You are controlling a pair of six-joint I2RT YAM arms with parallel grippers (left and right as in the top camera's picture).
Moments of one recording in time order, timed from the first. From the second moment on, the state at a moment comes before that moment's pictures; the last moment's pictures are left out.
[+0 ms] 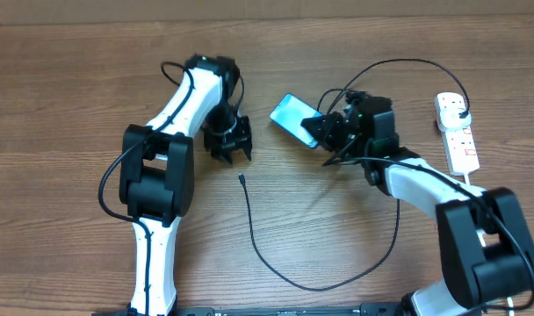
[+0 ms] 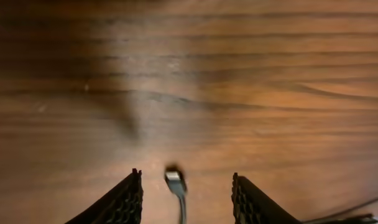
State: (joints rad) left arm -0.27 2.33 1.86 -1.36 0.32 -0.39; right arm 0.25 1.73 0.82 0.30 -0.54 0.94
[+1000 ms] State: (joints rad) left arm -0.33 1.53 1.31 -0.85 0.23 -0.46; right arm 0.25 1.69 0.82 0.41 -0.72 1.07
